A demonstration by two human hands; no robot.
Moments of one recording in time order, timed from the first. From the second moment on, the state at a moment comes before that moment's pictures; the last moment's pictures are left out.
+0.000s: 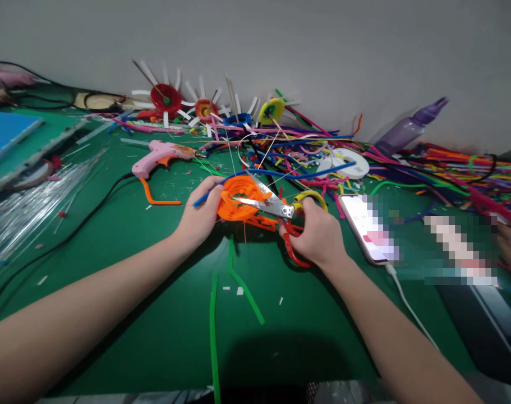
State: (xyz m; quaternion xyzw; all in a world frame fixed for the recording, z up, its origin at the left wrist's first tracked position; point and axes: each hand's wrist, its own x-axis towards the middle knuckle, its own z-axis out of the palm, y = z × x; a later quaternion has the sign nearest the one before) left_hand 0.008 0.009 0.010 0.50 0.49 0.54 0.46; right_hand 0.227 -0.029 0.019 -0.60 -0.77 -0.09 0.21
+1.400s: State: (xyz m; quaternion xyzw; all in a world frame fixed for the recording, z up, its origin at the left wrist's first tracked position) left_hand 0.002 0.015 0.003 0.38 0.46 0.68 0.42; right_hand 0.258 -0.011 0.012 -0.57 -0.77 -0.12 0.26
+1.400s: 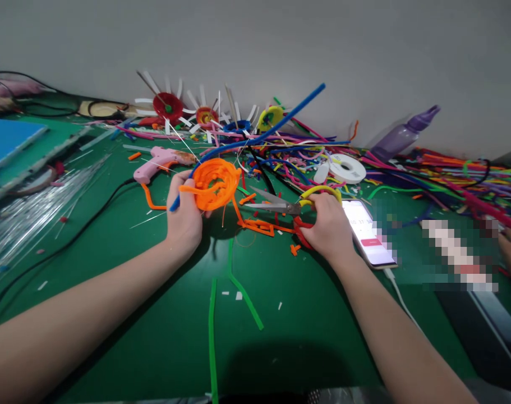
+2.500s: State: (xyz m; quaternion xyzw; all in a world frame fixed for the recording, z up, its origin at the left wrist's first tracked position) left_hand 0.003 -0.010 0.009 0.70 0.42 0.49 0.31; right_hand 0.214 -0.041 0.025 -0.41 -0.55 0.59 0.43
